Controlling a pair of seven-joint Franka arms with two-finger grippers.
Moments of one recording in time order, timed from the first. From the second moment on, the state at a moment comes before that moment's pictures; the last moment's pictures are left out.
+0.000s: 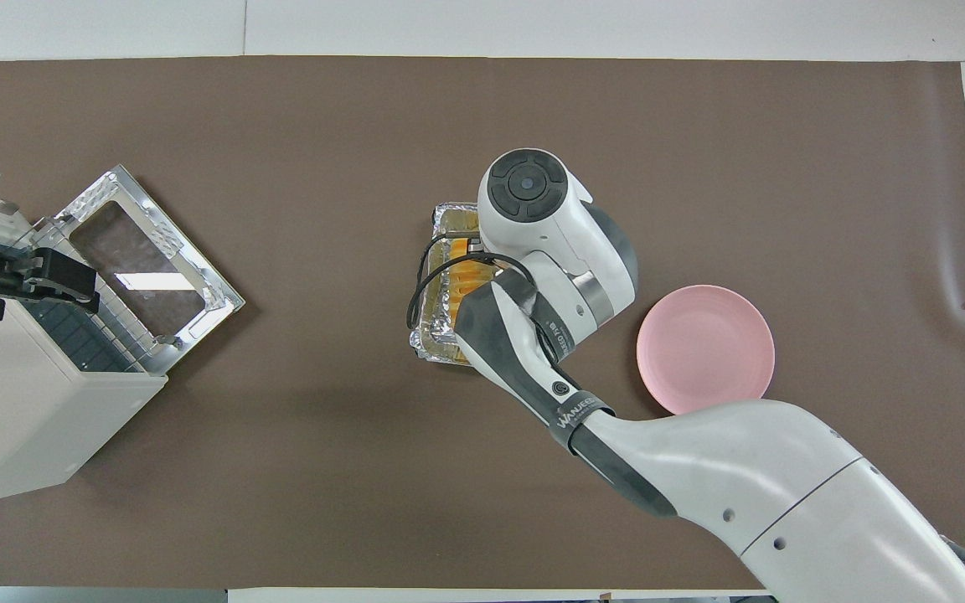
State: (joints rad) left arm -0.10 0.00 0.03 -1.64 0.01 1.45 -0.07; right arm 0.37 0.60 0.19 -1.49 -0.13 2.06 0.66
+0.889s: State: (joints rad) left arm -0.10 0.00 0.04 -1.64 0.01 1.45 -0.07; right arm -0.01 0.72 0.17 -1.25 -0.10 1.99 -0.05
